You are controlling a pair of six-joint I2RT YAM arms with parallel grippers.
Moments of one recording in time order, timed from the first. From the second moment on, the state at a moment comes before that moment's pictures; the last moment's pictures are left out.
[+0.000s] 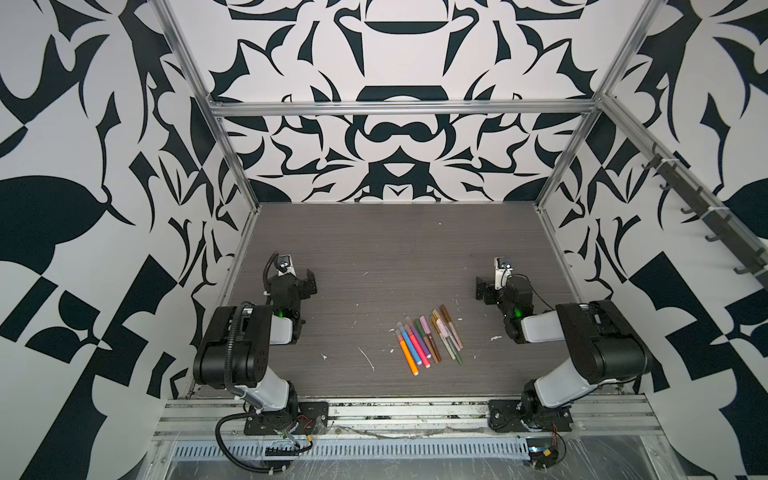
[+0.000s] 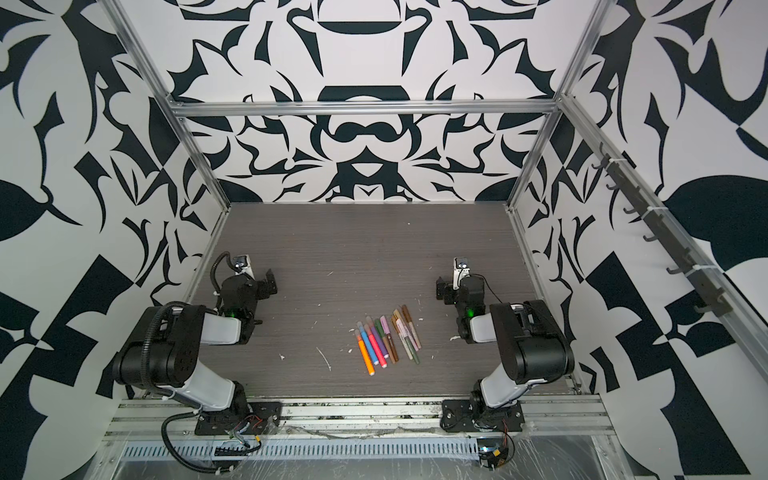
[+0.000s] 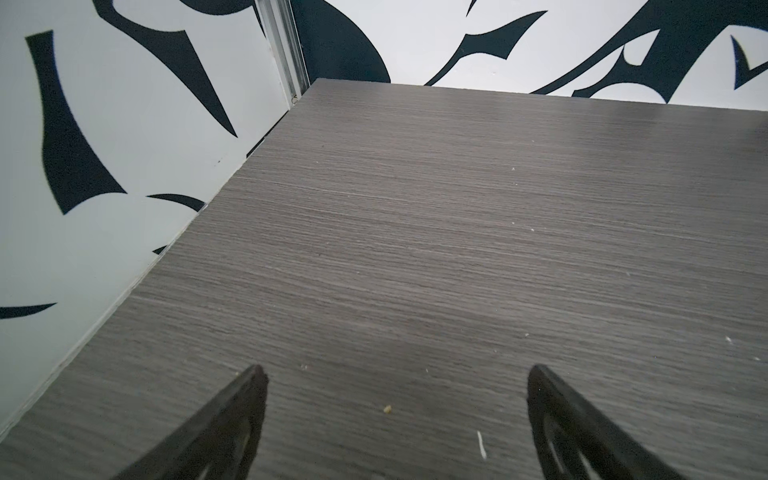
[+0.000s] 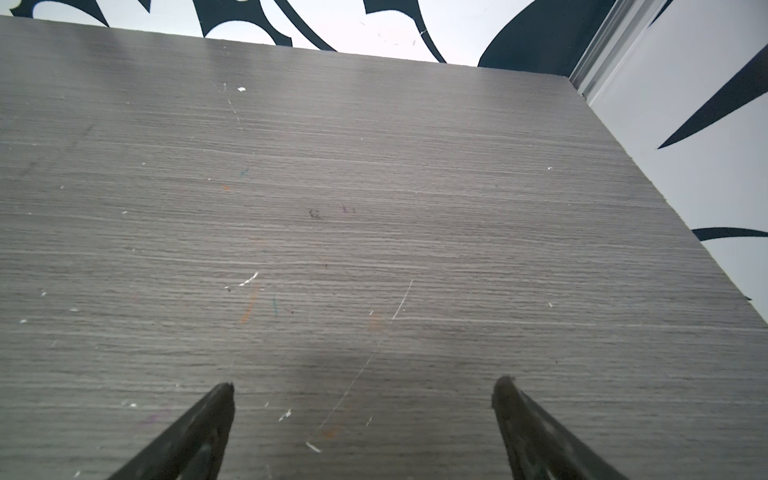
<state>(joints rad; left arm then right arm) 0.00 1.58 0.34 0.88 -0.18 -0.05 0.09 1.58 0.33 0.80 0.07 -0.03</state>
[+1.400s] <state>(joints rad) -0.04 1.53 0.32 0.87 -0.25 -0.05 0.11 1.41 0.59 0.31 0.26 0.07</state>
